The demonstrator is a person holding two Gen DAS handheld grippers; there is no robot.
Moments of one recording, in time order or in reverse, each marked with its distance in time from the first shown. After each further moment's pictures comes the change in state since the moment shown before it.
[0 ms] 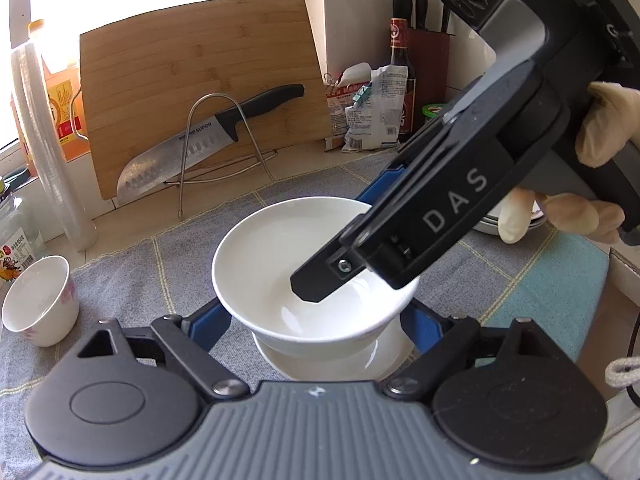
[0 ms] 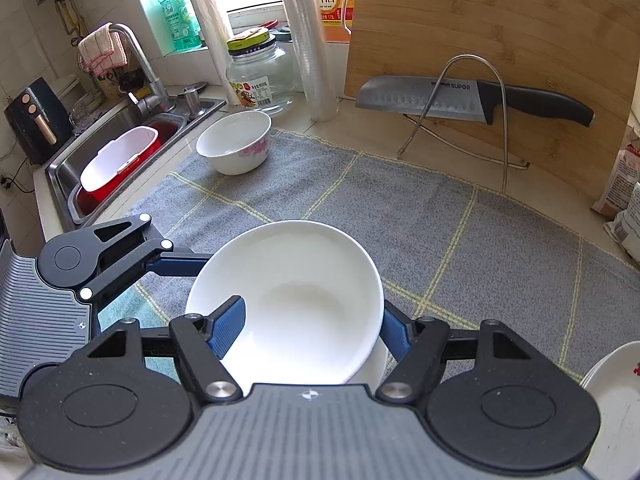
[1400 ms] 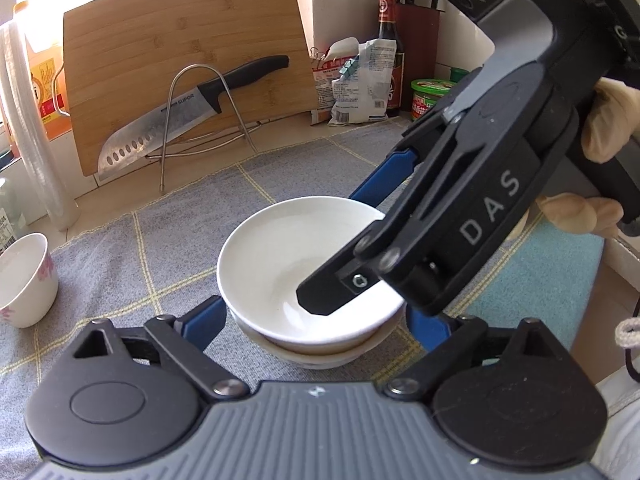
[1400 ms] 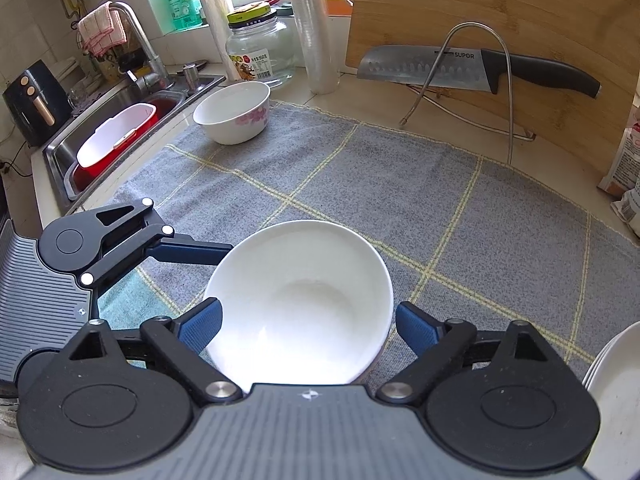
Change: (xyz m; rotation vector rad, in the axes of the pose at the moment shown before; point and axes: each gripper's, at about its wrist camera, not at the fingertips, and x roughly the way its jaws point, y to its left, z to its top) left arm 0.011 -0.010 -0.013 0.007 0.048 -0.031; right arm 0.011 -0.001 -0.017 -0.025 0.038 -0.001
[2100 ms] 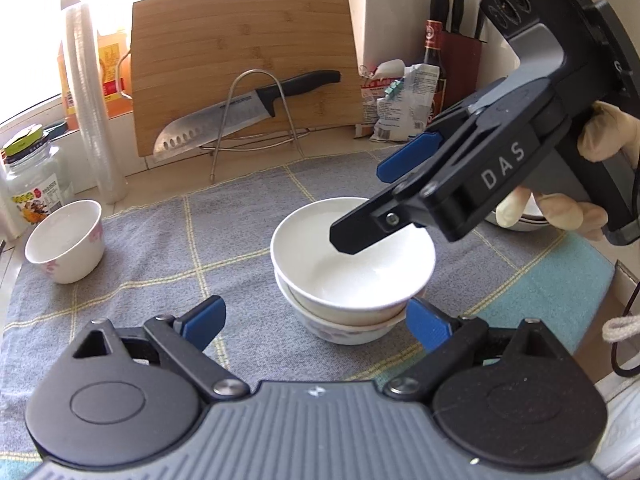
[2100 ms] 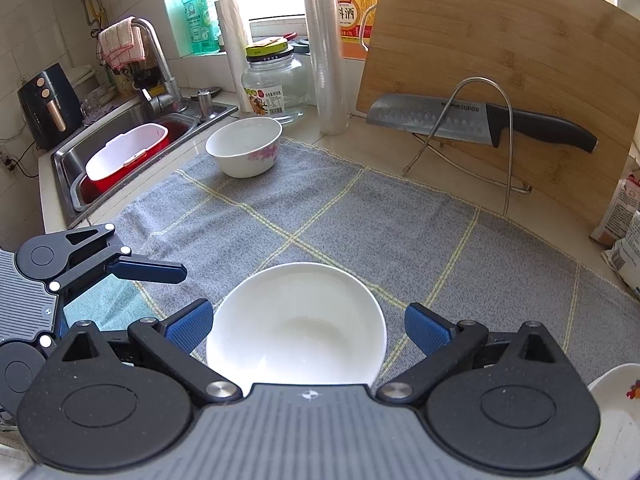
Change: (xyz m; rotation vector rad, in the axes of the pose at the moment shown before) left arm -0.036 0.009 -0.012 -0.140 -0.038 0.104; right arm -0.015 0.004 0.009 -0.089 -0.114 -0.004
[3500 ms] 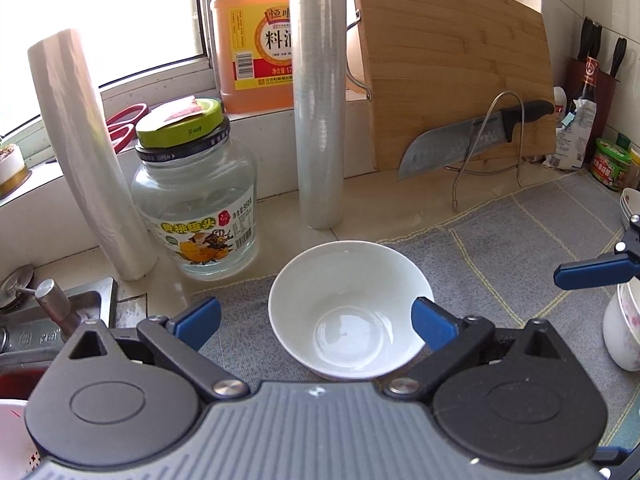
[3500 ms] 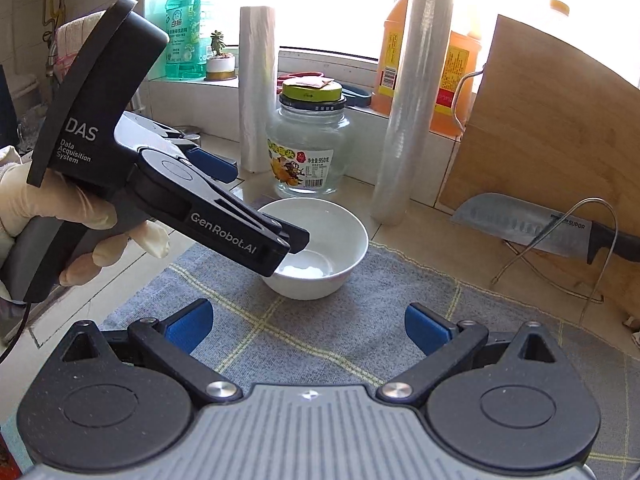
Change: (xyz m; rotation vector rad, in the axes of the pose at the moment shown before) left arm 0.061 0.280 0.056 -0.015 0.050 0.077; right arm 0.148 0.157 0.099 0.004 -0.122 -0.278
